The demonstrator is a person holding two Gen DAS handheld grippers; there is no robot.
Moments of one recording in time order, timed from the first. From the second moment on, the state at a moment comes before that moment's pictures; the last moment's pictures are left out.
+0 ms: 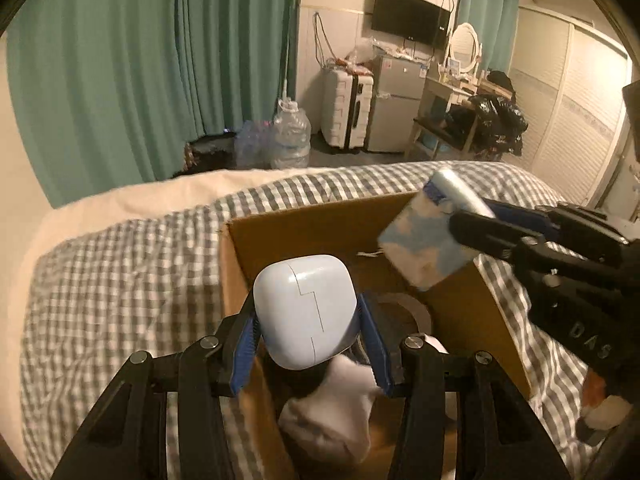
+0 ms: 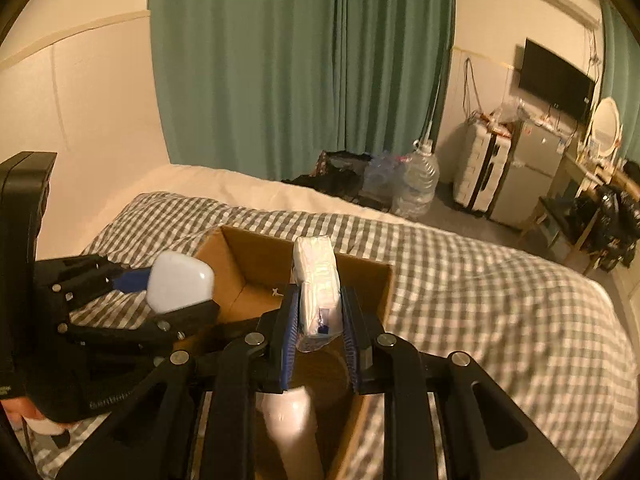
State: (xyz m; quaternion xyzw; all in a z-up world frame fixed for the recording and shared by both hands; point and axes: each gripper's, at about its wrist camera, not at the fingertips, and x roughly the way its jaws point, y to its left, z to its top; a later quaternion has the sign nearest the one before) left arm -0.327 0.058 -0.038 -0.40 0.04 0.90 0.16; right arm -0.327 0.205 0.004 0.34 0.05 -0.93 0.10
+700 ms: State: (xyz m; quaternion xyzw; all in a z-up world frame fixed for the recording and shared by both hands) left arm -0.332 0.067 -0.040 -0.41 0.03 0.90 0.16; right arm -0.327 0.237 0.010 0.31 0.00 -0.94 0.11
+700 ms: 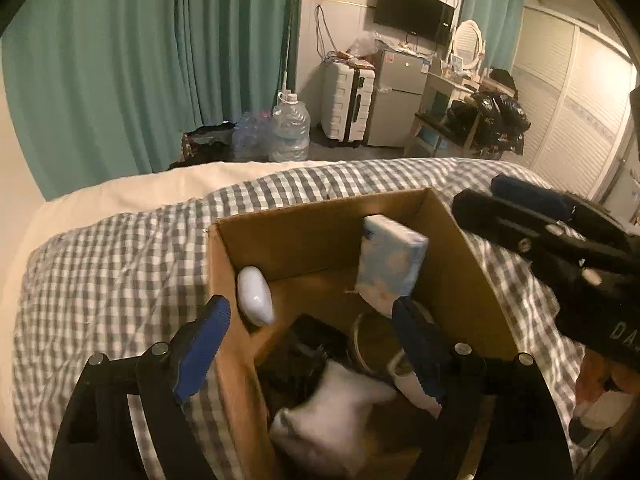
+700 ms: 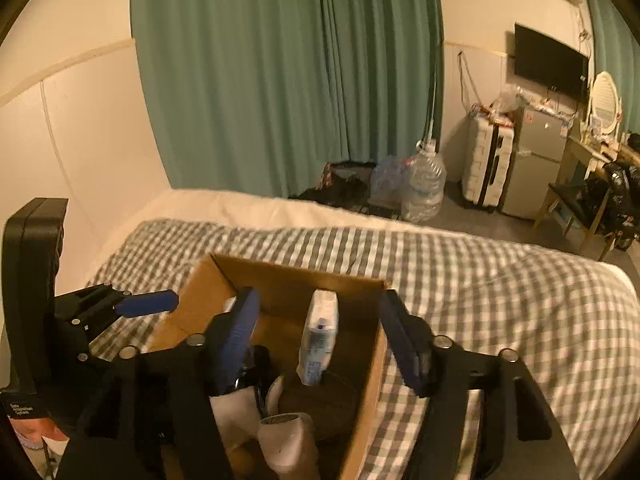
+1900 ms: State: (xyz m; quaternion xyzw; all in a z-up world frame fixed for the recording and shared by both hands) left arm -0.152 0.055 -0.041 -0.42 -0.03 0.91 0.02; right arm -0.155 0.258 -0.019 0.36 0.25 -0.88 0.20
